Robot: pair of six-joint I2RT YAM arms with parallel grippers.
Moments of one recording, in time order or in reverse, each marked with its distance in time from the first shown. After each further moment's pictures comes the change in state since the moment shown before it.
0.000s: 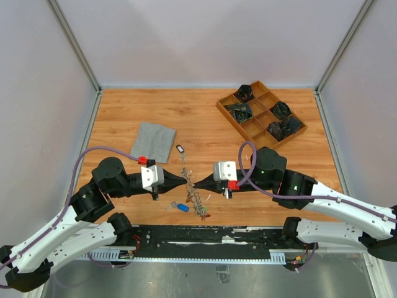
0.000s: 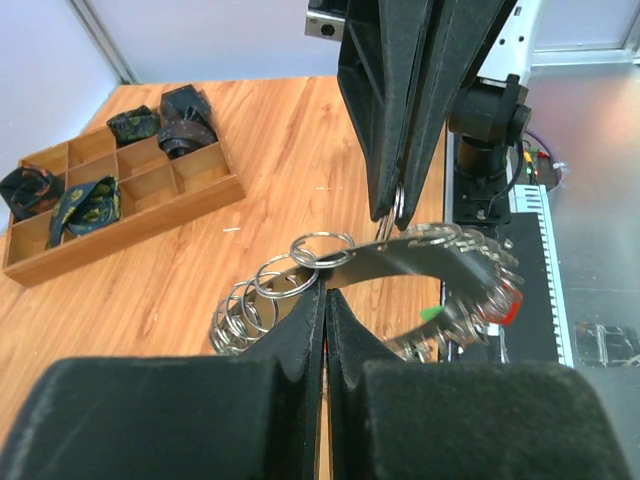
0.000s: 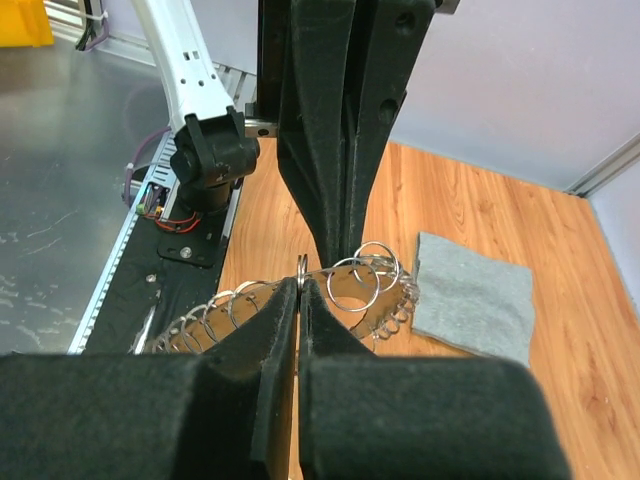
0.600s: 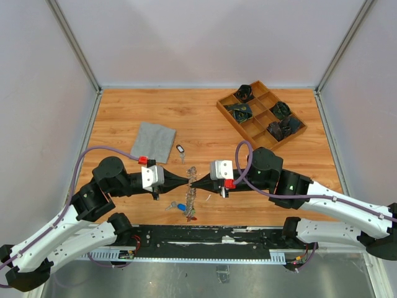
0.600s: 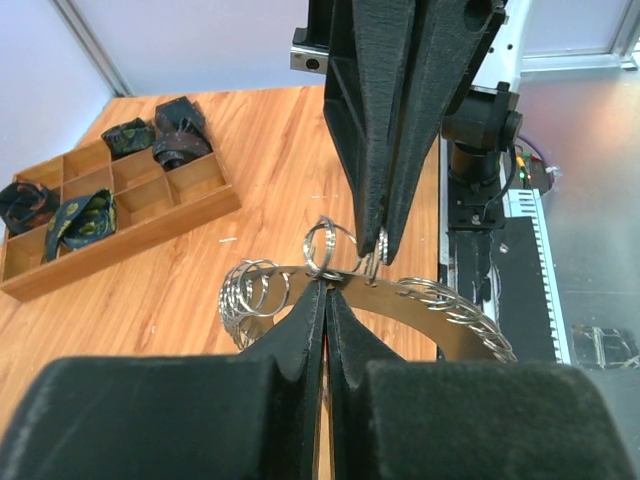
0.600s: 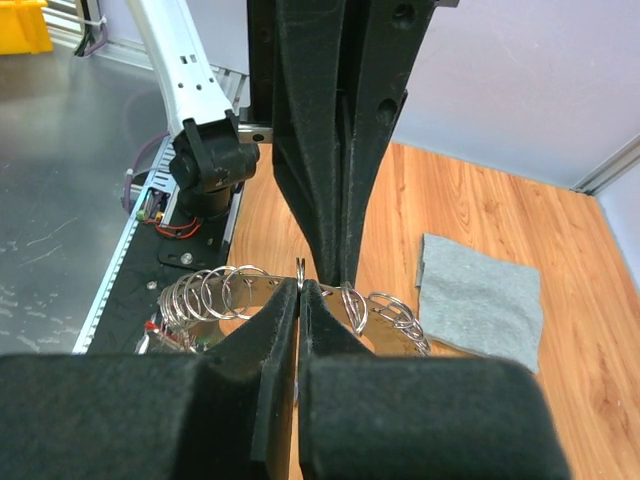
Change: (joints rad) left arm 0.000 0.011 0.000 0.021 0.023 0.002; right arm 0.000 0.034 -0.003 0.021 -0.002 0.021
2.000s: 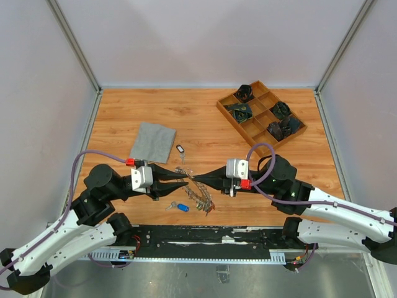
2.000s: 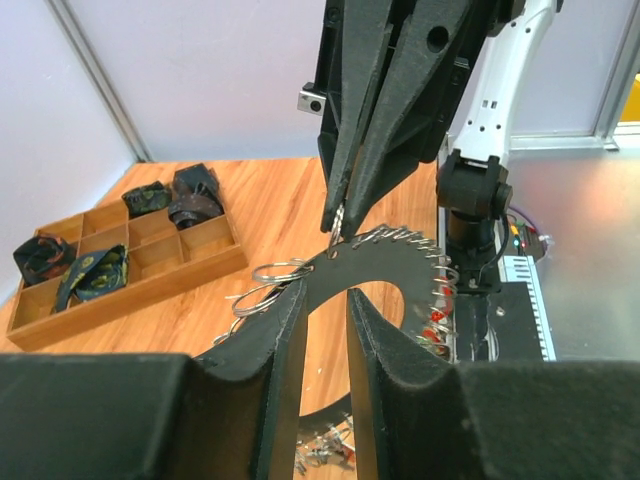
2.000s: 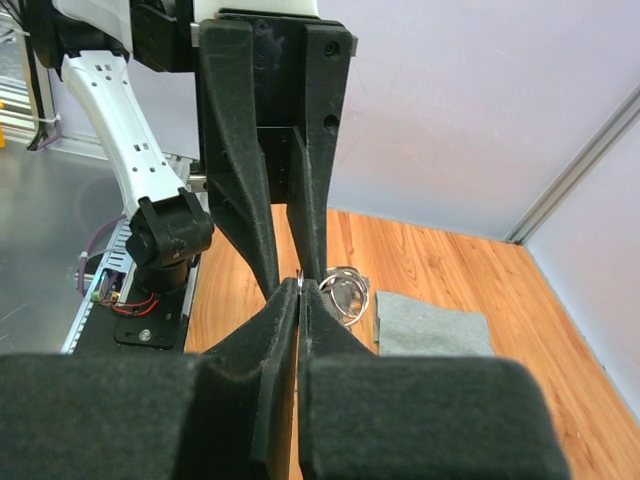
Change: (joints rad) left arm 0.000 -0.080 -0.090 0.205 -0.011 -0.100; right arm 0.000 -0.087 -0.156 0.323 0.095 0.072
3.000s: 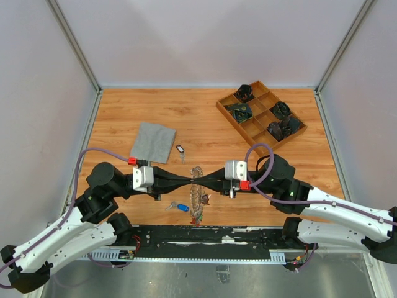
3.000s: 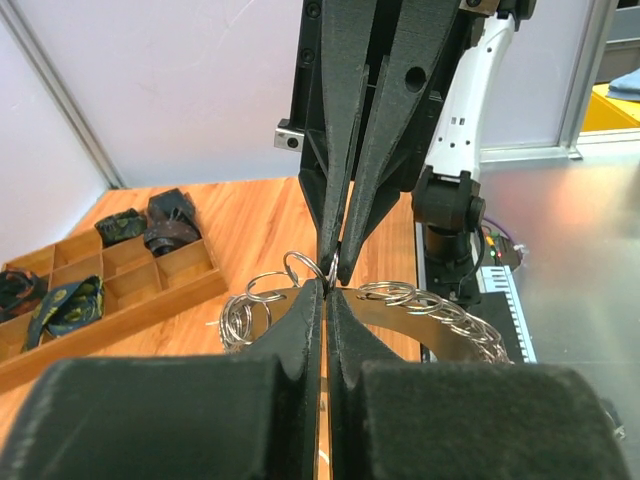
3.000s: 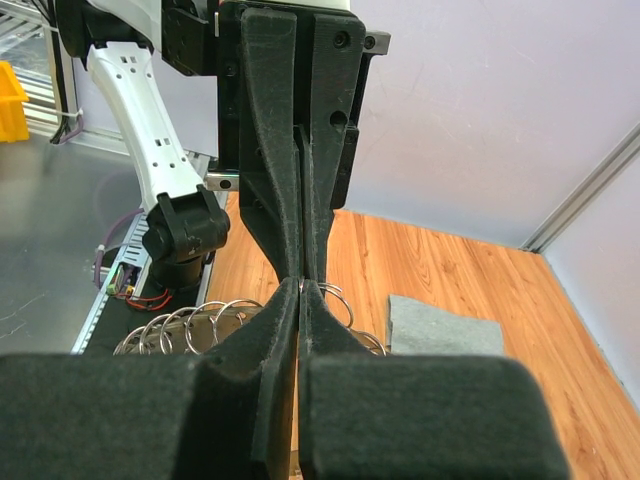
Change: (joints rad) left arm 0.000 0.042 -0.010 0.099 0.089 -0.034; right arm 0.000 0.011 0.000 0.006 -0.055 -0.003
